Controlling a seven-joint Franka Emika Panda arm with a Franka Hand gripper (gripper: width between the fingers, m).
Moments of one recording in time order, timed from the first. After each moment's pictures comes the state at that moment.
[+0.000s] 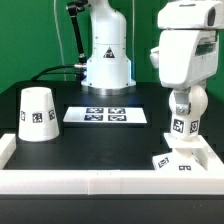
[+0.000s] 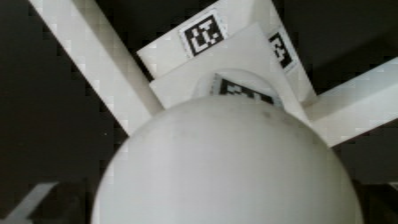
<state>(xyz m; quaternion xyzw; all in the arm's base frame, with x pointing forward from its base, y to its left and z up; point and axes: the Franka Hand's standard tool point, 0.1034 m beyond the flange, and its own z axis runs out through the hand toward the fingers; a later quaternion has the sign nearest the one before) 0.610 0.108 0.116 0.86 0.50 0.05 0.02</state>
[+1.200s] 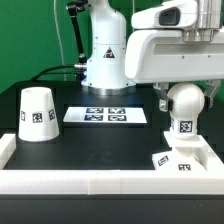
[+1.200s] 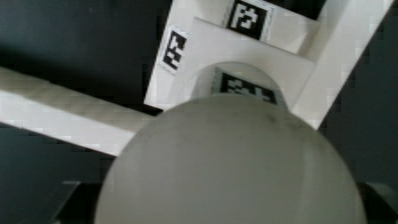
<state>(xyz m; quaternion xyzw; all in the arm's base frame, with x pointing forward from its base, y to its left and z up) 0.611 0.100 0.117 0.99 0.14 0.05 0.01</state>
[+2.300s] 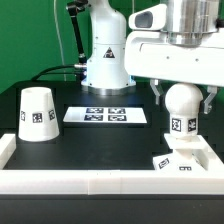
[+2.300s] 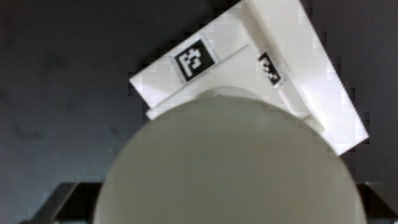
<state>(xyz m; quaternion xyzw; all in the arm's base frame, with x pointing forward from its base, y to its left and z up) 0.604 0.098 0.115 0.95 -0.32 0.00 -0.01</state>
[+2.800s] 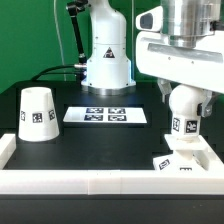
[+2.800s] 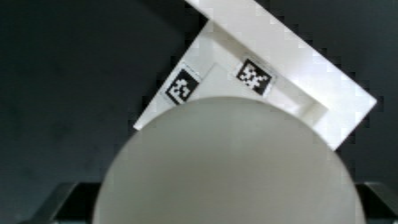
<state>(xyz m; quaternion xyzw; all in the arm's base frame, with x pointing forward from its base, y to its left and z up) 0.604 0.102 0.113 0.88 -0.48 -0.03 -0.02</state>
